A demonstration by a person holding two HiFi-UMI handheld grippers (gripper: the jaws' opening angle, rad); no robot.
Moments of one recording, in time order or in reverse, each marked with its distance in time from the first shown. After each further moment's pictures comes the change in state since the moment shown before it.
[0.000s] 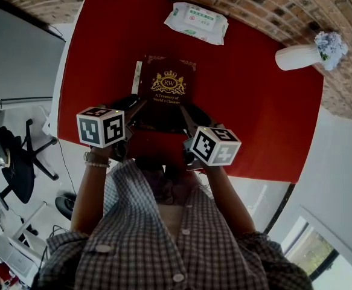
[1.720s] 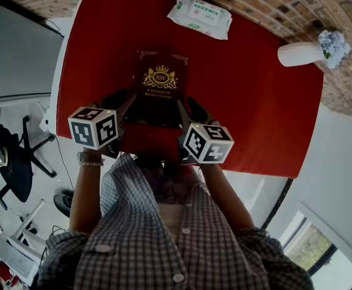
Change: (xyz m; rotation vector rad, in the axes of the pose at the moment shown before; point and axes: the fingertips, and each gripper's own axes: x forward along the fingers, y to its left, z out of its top) left arm -0.020 0.029 0.003 0.062 -0.061 0.051; right arm 0.014 0.008 -0.009 -0.082 -0.029 -0.070
